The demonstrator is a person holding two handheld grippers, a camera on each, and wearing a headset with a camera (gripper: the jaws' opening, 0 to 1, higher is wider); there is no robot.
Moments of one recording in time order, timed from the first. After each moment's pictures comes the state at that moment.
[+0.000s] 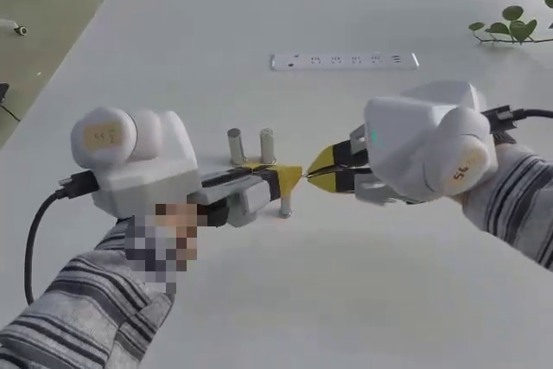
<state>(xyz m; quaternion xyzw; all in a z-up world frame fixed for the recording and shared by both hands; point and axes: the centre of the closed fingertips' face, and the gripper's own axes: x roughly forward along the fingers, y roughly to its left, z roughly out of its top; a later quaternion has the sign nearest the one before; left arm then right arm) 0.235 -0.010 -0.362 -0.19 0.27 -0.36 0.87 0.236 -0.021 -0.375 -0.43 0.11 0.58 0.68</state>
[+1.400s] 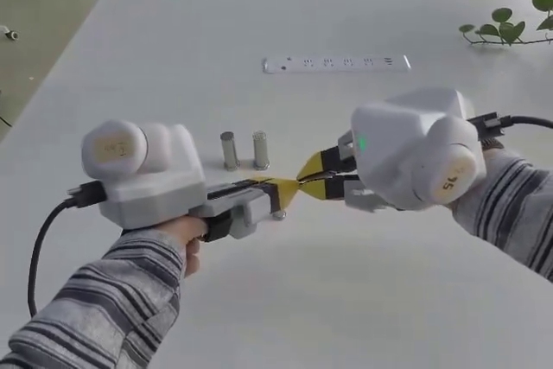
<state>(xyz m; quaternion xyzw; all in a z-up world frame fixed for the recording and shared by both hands) 0.228 -0.019 -0.370 -0.19 0.28 -0.37 0.86 0.230 -0.018 -0.374 -0.44 0.10 0.58 0.68</state>
